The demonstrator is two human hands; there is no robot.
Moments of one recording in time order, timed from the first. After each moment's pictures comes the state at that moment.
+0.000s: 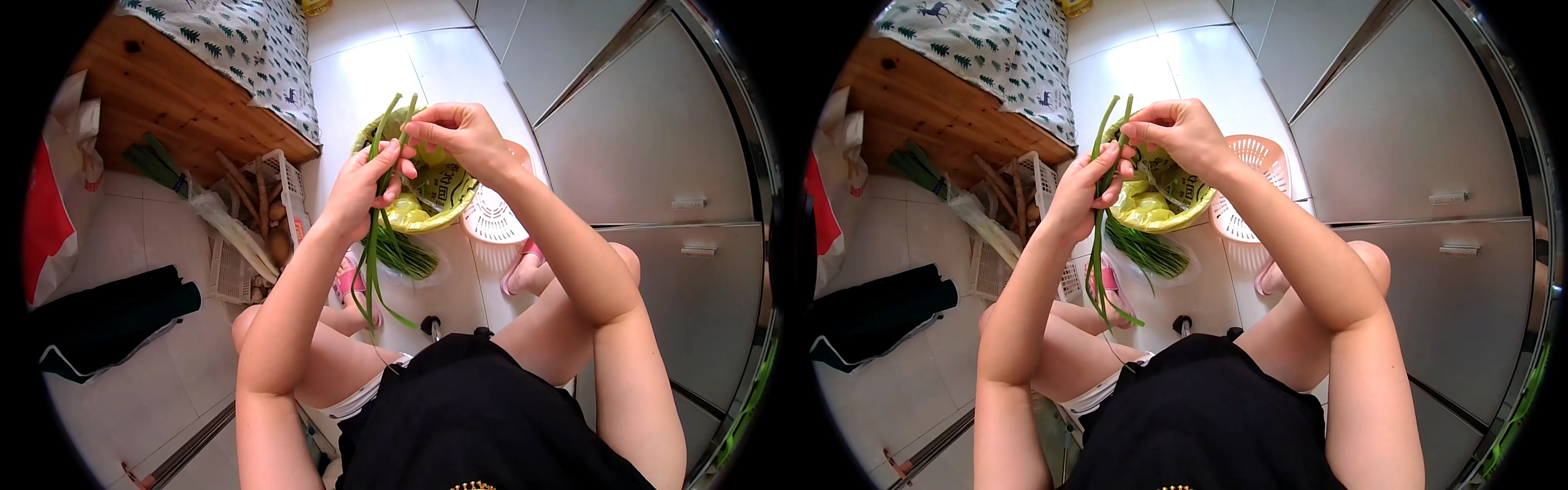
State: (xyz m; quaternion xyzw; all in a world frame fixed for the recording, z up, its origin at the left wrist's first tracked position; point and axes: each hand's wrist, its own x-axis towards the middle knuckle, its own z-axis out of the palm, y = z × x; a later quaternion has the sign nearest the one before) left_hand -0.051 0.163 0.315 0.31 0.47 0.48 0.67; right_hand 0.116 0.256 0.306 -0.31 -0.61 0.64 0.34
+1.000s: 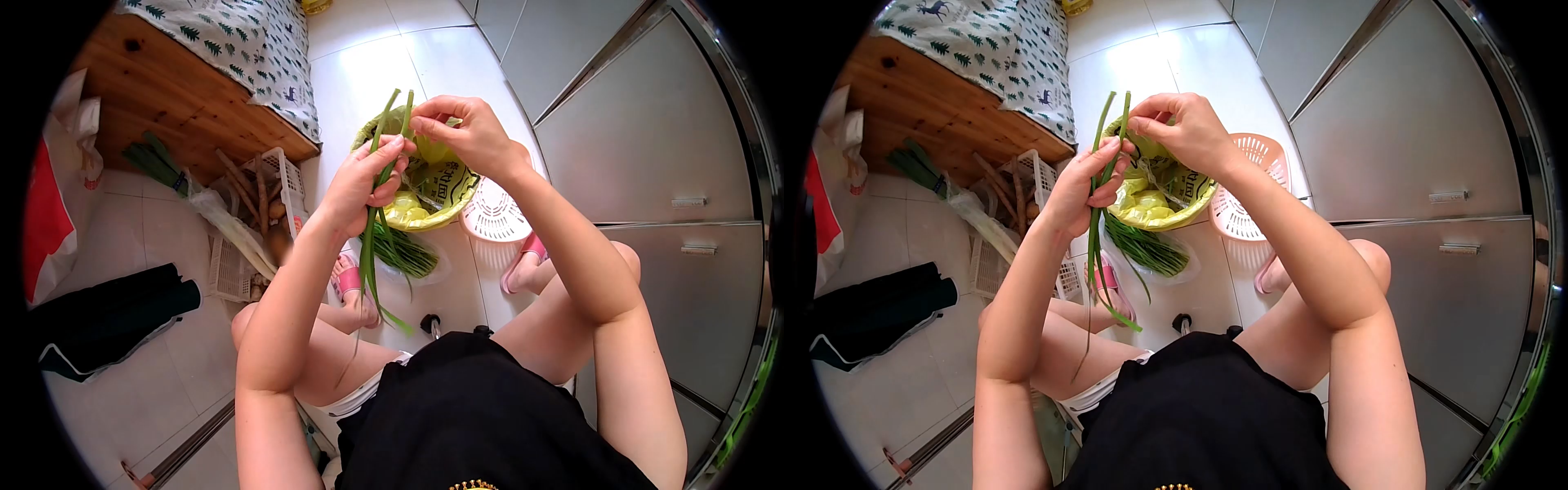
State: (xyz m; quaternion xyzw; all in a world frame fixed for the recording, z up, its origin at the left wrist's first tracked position) left_hand -0.053 0.165 0.320 0.27 0.45 0.47 0.71; right_hand 0.120 0.260 0.311 -0.31 -0.74 0.48 0.35
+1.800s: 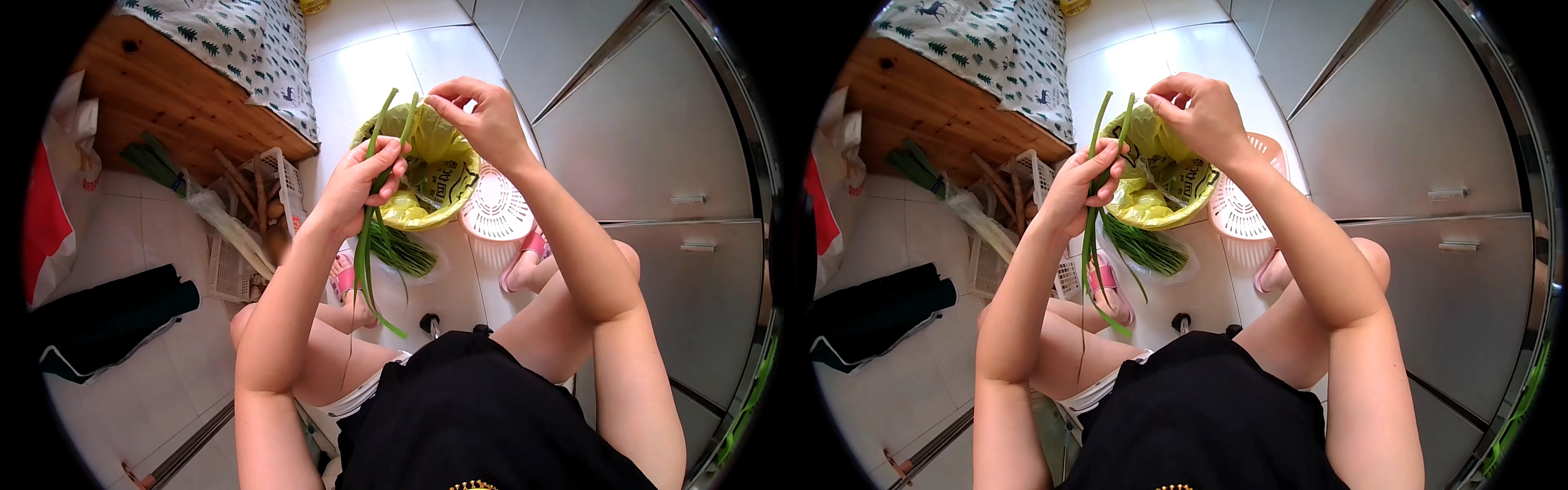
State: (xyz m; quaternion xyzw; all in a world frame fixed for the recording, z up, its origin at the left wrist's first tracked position) left_hand -0.055 0.163 0.319 0.30 0.44 0.46 0.71; right_hand 0.130 0.268 0.318 -0.37 -0.75 0.36 0.40
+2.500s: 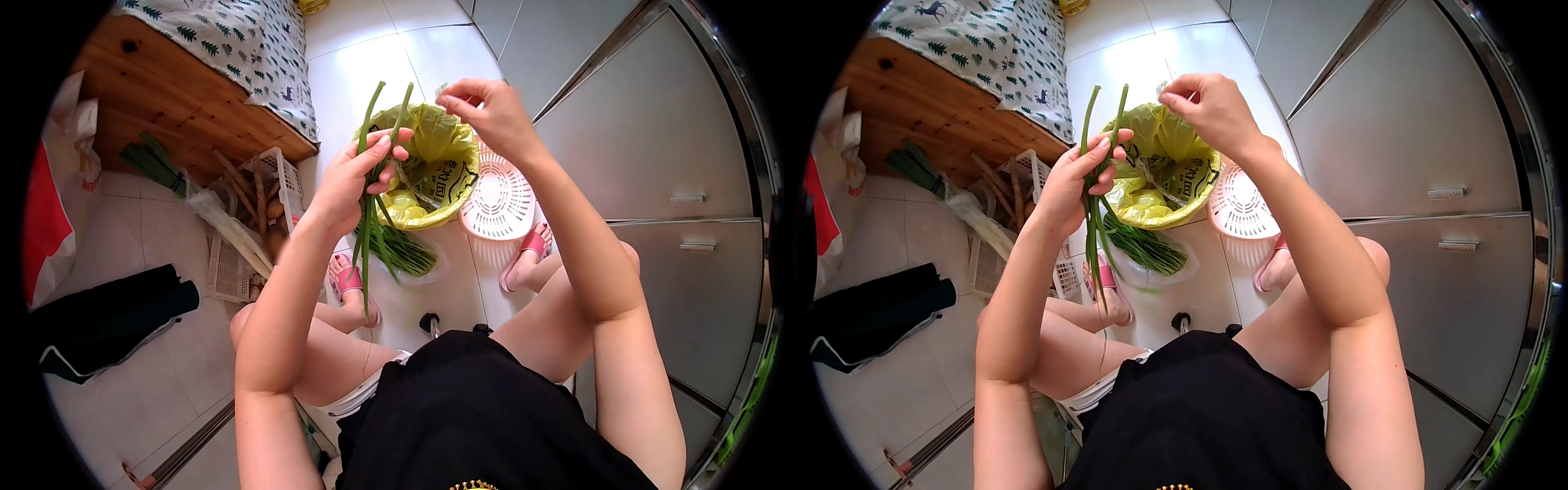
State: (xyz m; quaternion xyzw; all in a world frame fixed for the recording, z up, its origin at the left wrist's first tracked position) left_hand -0.056 0.165 0.323 0.31 0.46 0.48 0.68; right_hand 0.145 0.283 0.314 -0.39 -0.77 0.38 0.34
